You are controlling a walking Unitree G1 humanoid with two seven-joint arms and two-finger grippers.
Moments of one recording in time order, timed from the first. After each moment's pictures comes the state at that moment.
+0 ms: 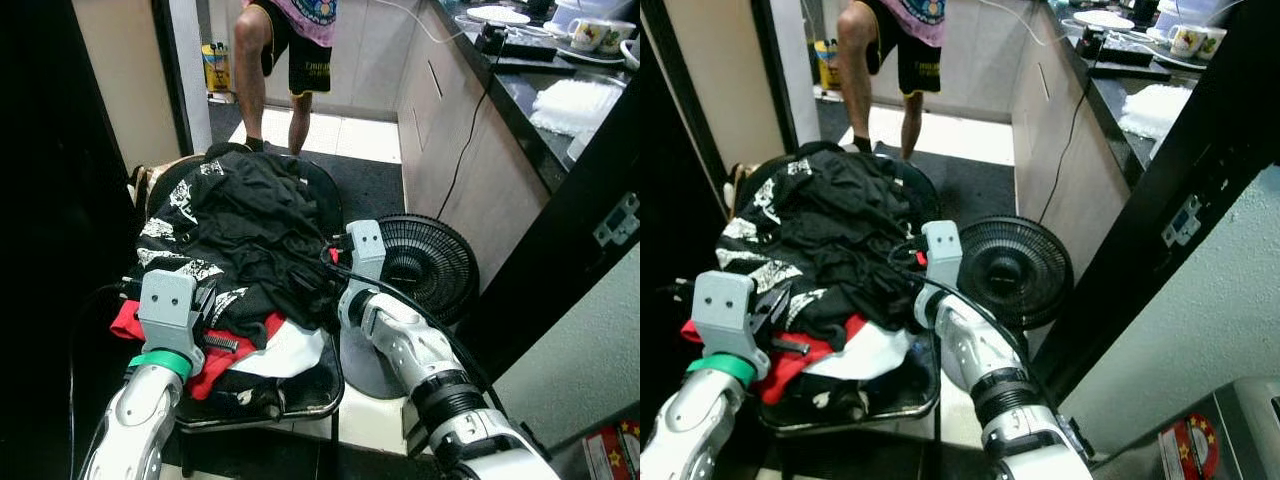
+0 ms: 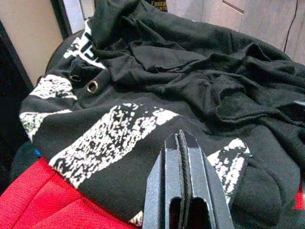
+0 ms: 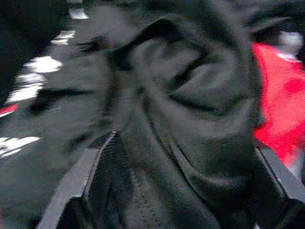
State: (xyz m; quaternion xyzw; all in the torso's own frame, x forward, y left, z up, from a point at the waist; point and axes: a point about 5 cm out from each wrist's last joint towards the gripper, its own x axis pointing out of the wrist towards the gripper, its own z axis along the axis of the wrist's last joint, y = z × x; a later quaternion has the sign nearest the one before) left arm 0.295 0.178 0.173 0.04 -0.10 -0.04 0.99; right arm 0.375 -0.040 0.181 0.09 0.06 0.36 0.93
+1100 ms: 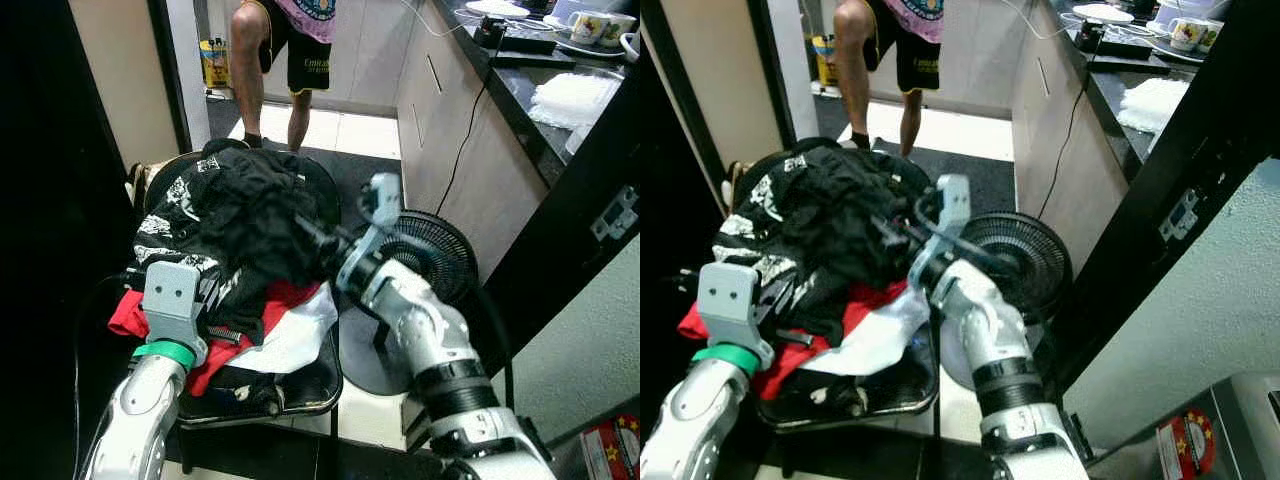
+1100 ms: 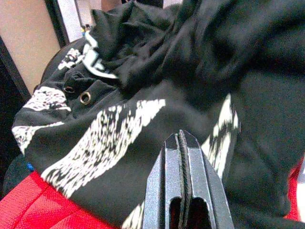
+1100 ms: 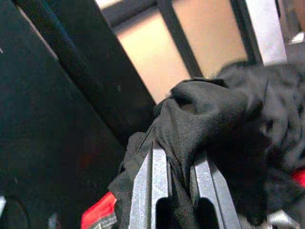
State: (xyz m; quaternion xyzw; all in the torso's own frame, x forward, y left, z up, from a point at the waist) left arm 0.304 0.176 0.181 0.04 -0.11 -0.04 0.99; right arm 0.370 -0.049 0.269 0.23 -0.10 0.41 0.88
